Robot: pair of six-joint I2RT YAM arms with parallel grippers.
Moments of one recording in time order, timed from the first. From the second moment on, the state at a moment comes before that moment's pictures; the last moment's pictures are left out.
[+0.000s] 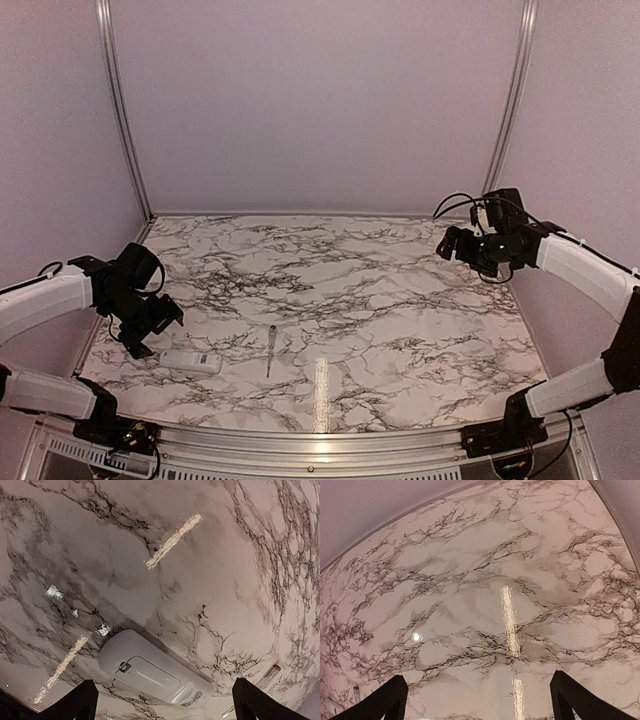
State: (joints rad) left arm -0.35 1.17 0.73 -0.84 0.04 -1.14; right arm 0.22 1.29 1.02 -0.52 -0.04 0.46
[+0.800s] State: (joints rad) left arm -0.43 1.28 0.65 -0.76 0.10 -1.64; right arm 0.22 1.28 0.97 -0.54 -0.04 0.49
